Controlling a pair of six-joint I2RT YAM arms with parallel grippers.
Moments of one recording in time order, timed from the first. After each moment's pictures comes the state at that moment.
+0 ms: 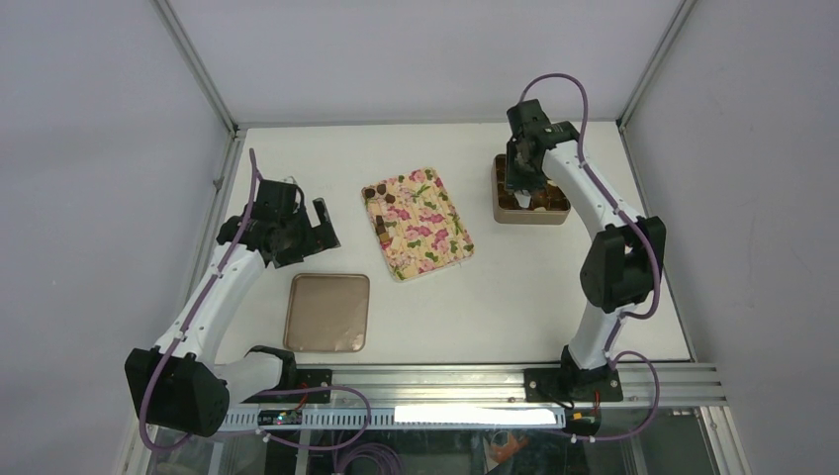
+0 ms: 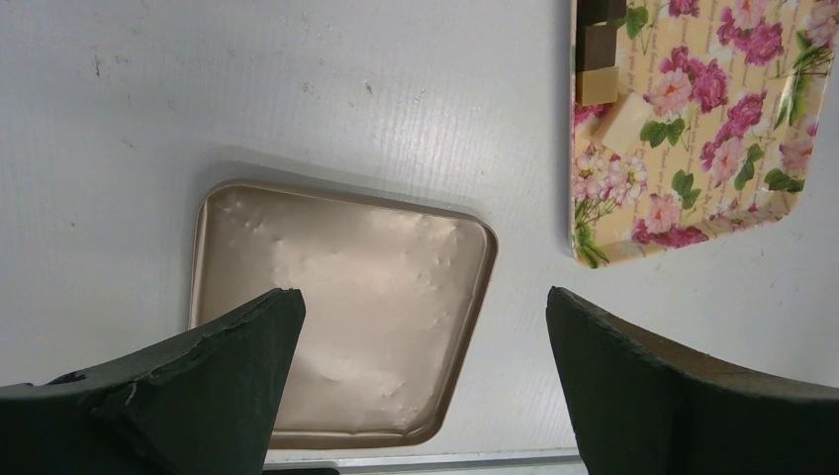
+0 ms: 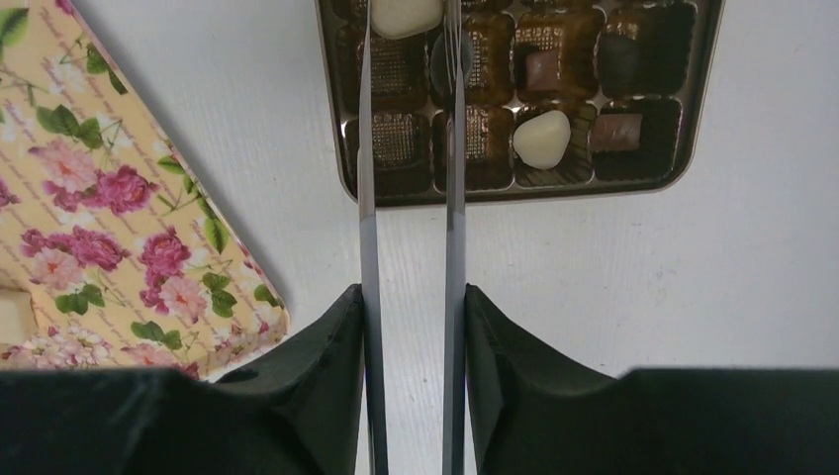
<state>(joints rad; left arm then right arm) -0.20 1.12 0.98 -0.83 -0.06 -0.53 0.32 1.79 1.69 -1.01 0.21 0.30</state>
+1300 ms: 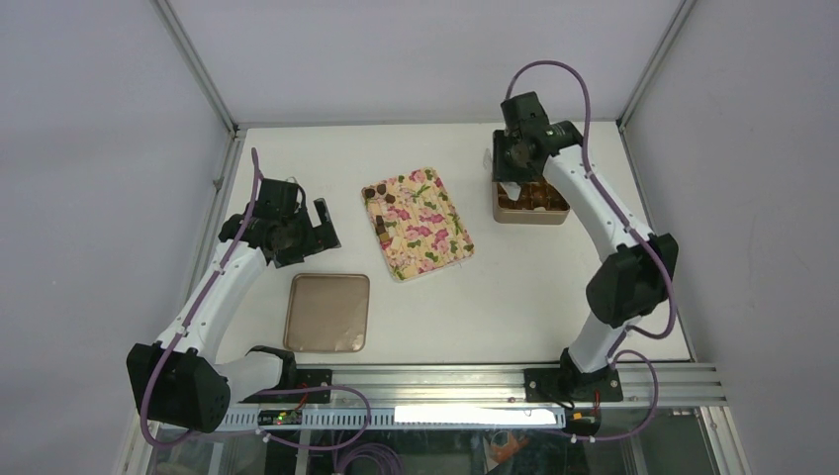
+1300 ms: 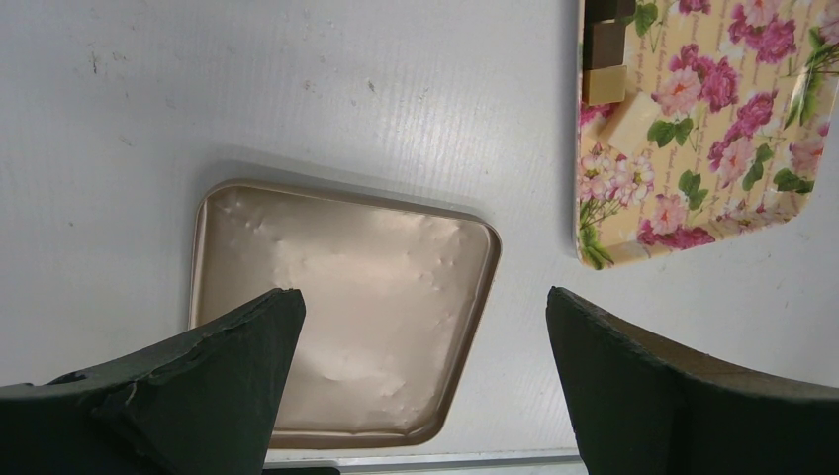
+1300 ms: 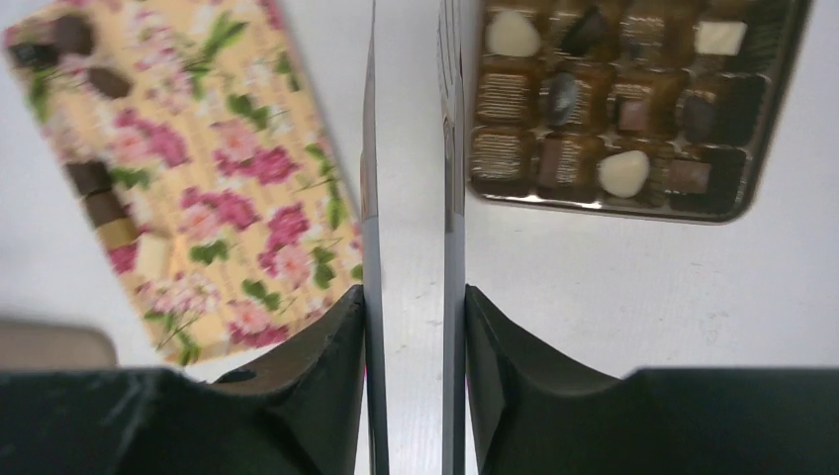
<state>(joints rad) -0.20 1.14 0.98 -0.83 -0.06 -0.53 0.36 1.75 1.74 -0.97 0.14 0.29</state>
